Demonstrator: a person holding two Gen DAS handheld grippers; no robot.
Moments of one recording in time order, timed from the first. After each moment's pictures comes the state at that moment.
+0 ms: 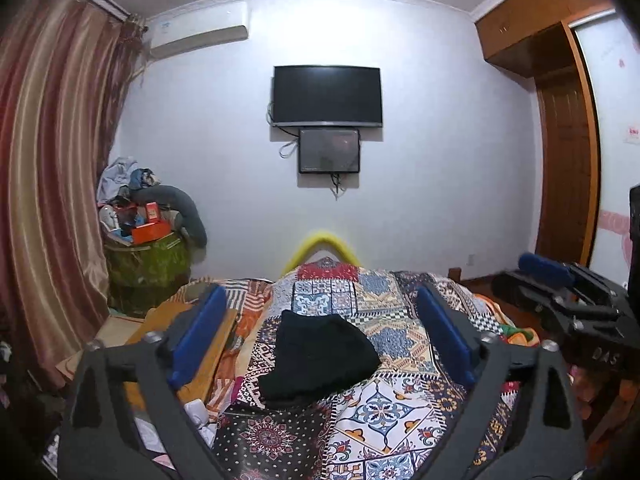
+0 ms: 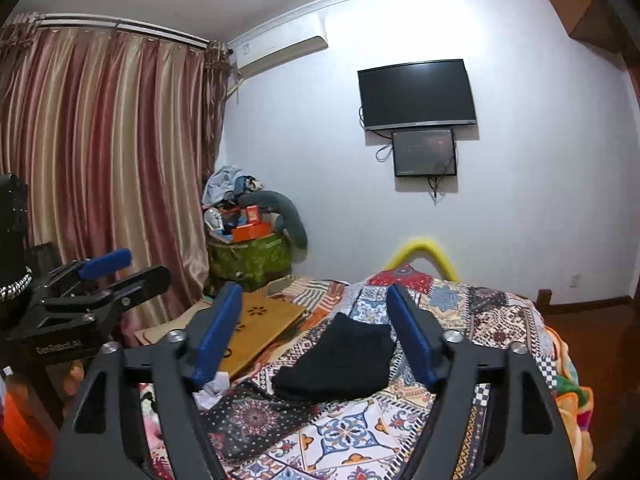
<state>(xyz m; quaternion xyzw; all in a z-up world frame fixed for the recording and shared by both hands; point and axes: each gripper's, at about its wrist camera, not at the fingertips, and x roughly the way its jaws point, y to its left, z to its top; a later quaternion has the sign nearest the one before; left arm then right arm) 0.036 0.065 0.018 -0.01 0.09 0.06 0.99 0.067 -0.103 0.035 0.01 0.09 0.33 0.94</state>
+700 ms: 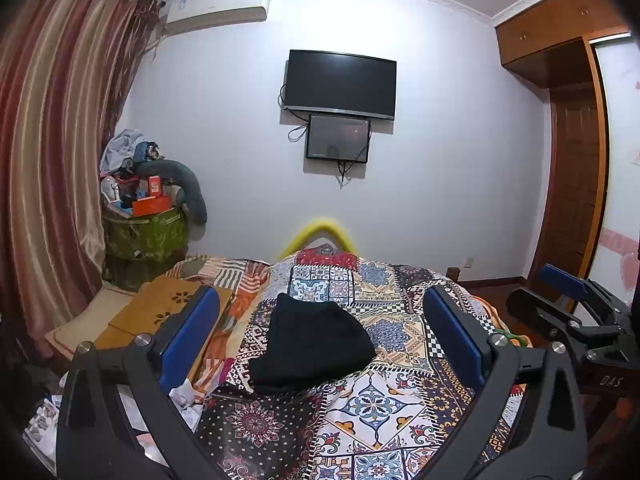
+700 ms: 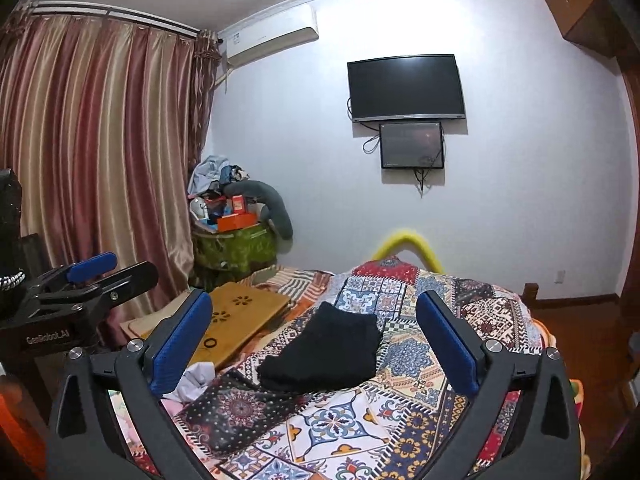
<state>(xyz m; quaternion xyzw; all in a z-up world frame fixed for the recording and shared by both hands) 0.042 0.076 0.001 -0.05 0.12 0.07 0.99 0.061 -0.107 0.028 0.00 0.10 0.30 0.95</state>
